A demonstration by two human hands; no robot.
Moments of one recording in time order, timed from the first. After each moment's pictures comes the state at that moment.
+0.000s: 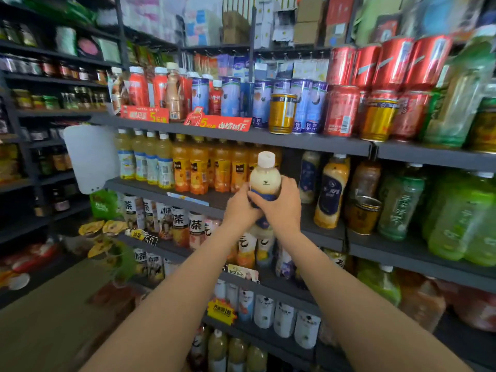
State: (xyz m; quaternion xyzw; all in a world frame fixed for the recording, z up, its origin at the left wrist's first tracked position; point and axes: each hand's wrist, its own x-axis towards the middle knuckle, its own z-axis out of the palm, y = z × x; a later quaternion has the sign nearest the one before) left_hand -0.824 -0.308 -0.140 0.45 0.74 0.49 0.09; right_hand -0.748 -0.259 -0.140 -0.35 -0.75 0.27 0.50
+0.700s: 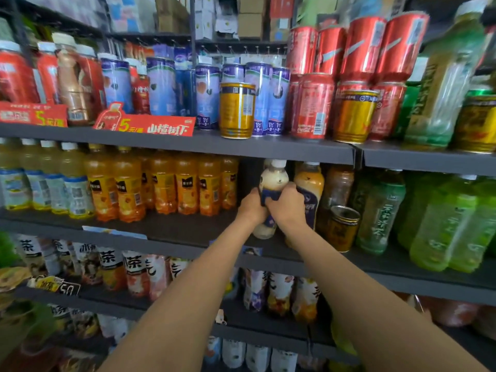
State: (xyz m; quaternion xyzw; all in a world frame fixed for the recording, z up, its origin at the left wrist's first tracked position) left_hand -0.831 -0.118 -0.147 0.53 0.71 0.42 0.18; right_hand -0.750 -0.108 -0.137 -0.52 -0.71 0.22 0.43
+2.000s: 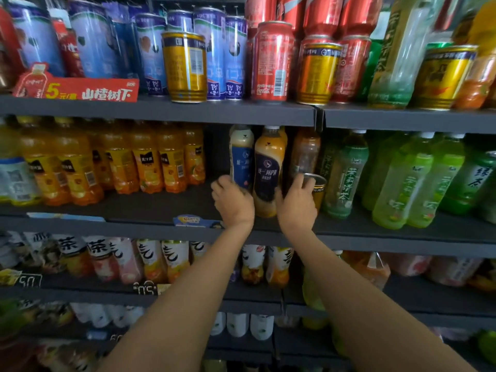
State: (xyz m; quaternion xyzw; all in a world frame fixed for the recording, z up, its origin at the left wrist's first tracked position) left_hand -0.771 -0.109 -0.198 0.39 0.75 0.54 0.04; right_hand -0.674 -0.103 -0.191 -0.63 -0.68 0.06 0.37
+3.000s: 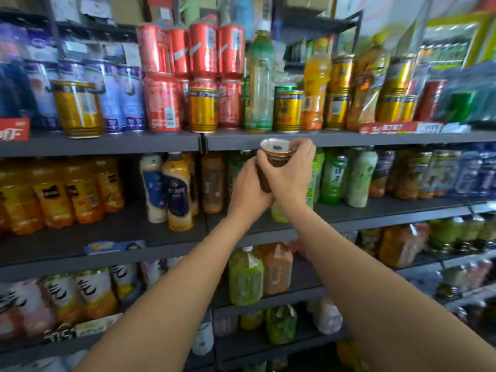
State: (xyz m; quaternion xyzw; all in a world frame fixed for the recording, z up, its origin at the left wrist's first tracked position) left_hand -0.589 -0.158 -0.114 0.70 0.47 0.53 0.11; right_hand -0.512 -0.157 -0.087 -0.51 -0.55 0.01 0.66
